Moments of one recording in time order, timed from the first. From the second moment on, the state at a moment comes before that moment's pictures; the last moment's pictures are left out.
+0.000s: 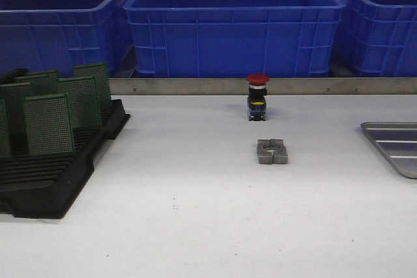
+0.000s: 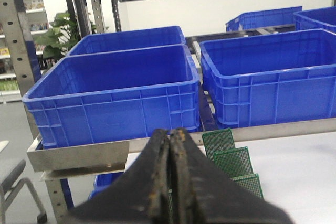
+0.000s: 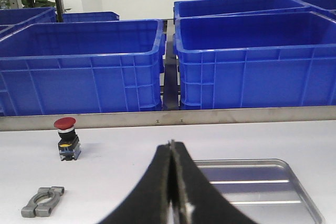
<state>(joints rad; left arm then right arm) -0.07 0.05 -0.31 -0.01 0.27 0.05 -0.03 -0.01 0.02 -0.05 -0.03 0.14</state>
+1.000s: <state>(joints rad) -0.07 0.72 -0.77 -0.01 0.72 0.05 -0.03 -0.01 0.02 -0.05 -0.03 0.14</state>
